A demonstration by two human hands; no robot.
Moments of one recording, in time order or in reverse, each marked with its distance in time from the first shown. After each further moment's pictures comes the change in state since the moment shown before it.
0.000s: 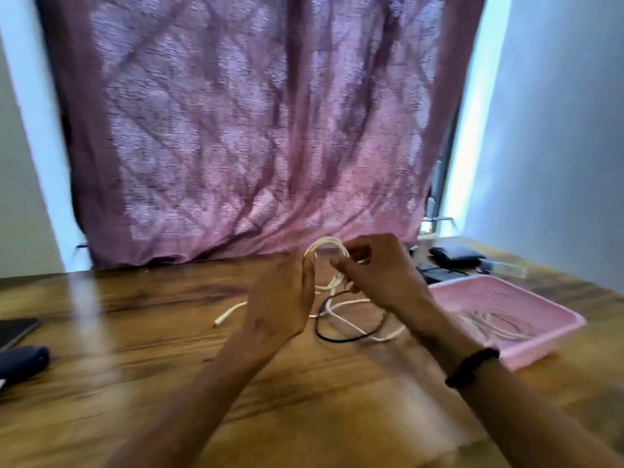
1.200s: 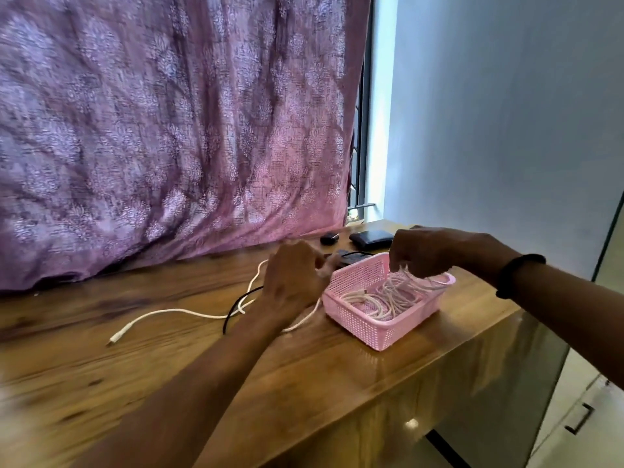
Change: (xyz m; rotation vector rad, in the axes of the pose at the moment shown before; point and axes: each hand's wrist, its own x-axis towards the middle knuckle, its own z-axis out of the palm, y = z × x) left_hand 0.041 0.130 0.083 -0.163 -0.296 0.083; right_hand 0.001 0.101 -0.206 -1.057 -0.615 0.183
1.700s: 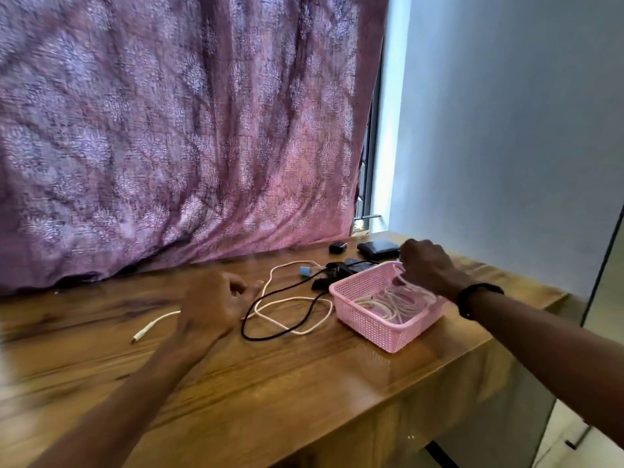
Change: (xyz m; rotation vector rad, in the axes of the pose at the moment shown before) left_hand -0.066 -0.101 -0.072 0.024 0.137 -0.210; right_hand 0.029 -0.012 0.042 0.168 0.386 0.345
